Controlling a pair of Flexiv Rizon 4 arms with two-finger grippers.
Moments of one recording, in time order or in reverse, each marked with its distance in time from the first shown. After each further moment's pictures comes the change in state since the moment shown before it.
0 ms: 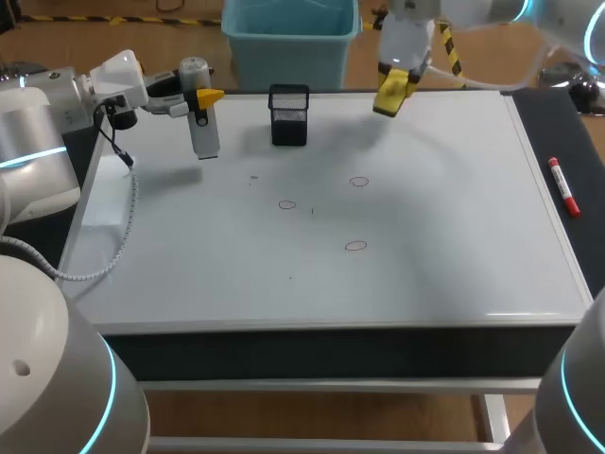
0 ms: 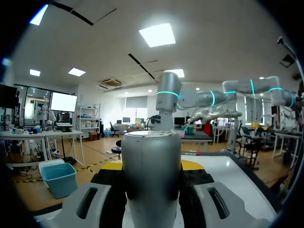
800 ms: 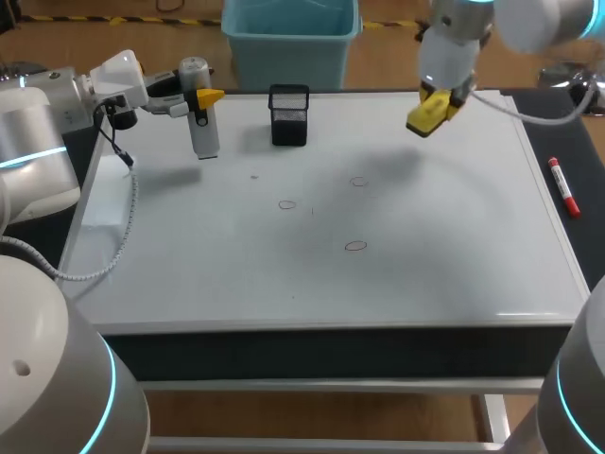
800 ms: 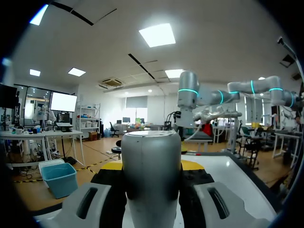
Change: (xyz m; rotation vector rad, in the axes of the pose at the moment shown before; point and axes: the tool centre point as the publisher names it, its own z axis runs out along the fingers) left arm 0.000 0.000 0.000 0.000 0.000 0.000; right arm 0.096 0.059 -0.033 0.035 -0.011 0.318
